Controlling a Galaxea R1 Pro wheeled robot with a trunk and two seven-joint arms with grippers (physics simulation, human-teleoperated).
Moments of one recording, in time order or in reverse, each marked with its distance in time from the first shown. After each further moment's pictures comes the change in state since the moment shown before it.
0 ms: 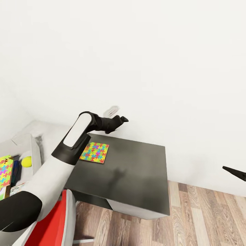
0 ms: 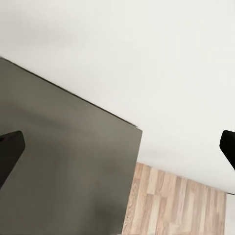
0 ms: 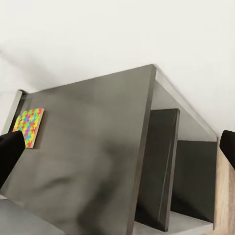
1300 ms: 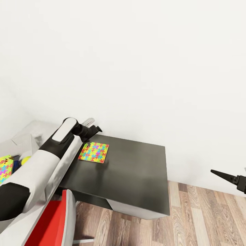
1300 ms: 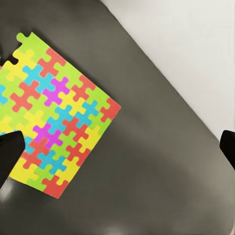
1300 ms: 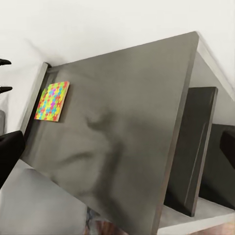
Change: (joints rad) left arm -0.052 0.154 0.070 0.368 -0.031 0.003 -0.001; right arm 0.000 -0.001 0.114 0.000 0.009 0.000 0.077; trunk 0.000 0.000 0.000
